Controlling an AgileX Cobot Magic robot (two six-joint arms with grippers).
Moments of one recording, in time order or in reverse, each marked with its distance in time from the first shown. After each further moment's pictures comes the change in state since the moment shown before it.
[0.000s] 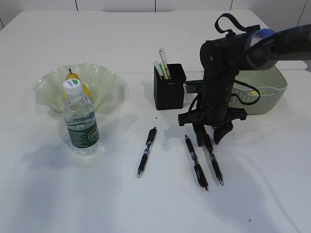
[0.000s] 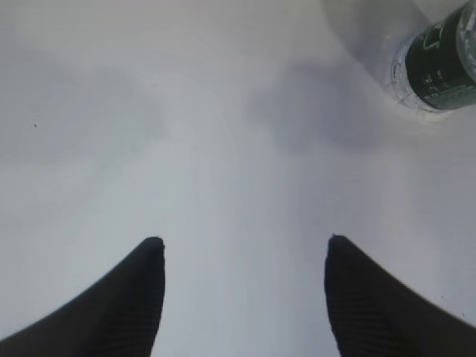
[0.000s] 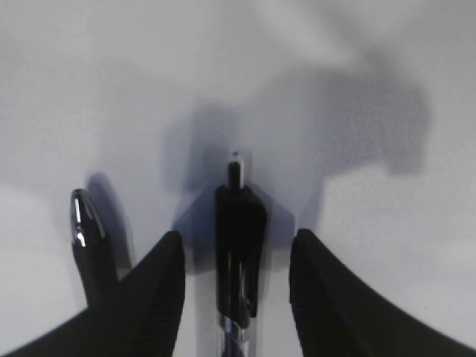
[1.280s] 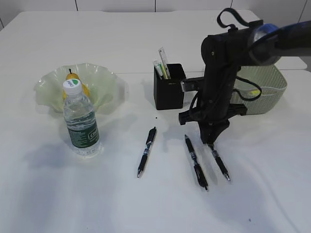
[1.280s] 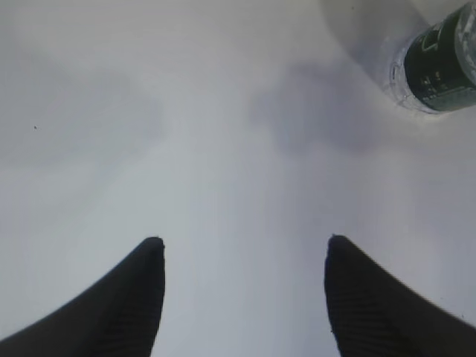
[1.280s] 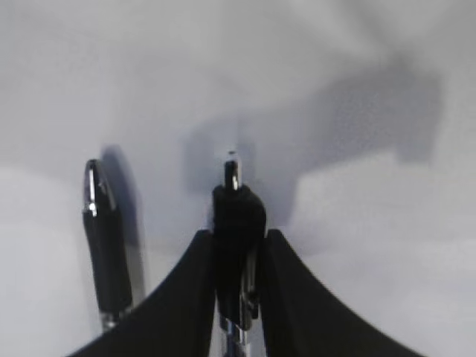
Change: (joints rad) left arm 0.000 0.000 0.000 0.000 -0.004 0.000; right arm 0.002 -0.012 -0.003 0.018 0.024 -0.096
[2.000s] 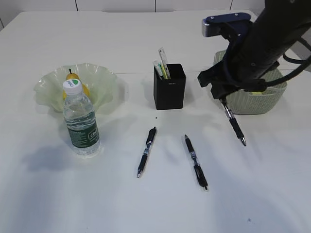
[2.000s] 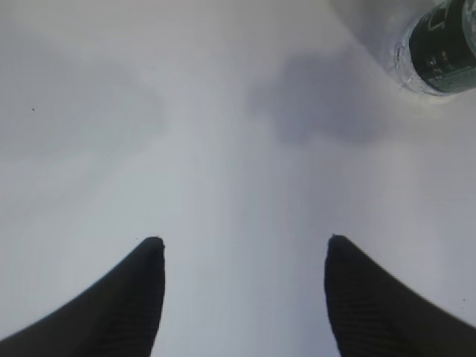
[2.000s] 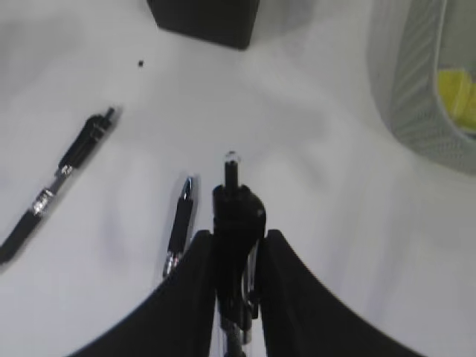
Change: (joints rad) left arm 0.000 0.000 0.000 0.000 0.031 0.000; right arm 0.000 -0.511 0.346 -0.002 -0.316 -0.176
